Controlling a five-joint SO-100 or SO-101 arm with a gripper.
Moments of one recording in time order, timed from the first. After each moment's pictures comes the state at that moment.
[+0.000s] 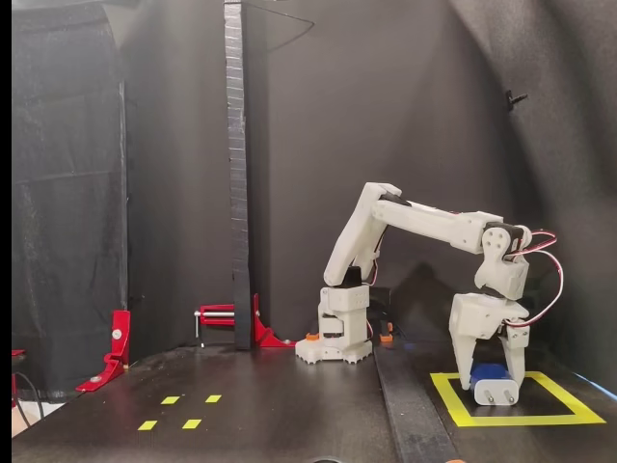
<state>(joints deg) -49.0 83.8 76.4 99.5 -49.0</state>
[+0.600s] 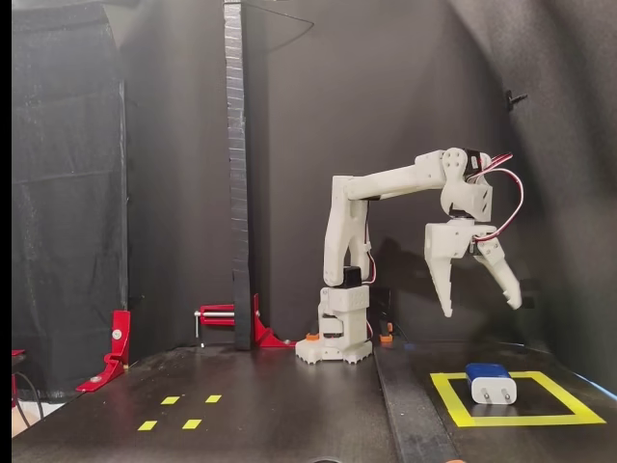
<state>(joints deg) -49.0 83.8 76.4 99.1 -49.0</state>
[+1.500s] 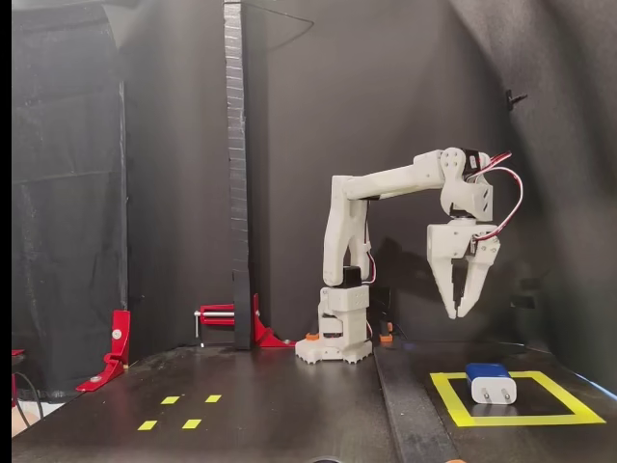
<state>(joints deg) -48.3 83.8 76.4 94.0 -30.1</state>
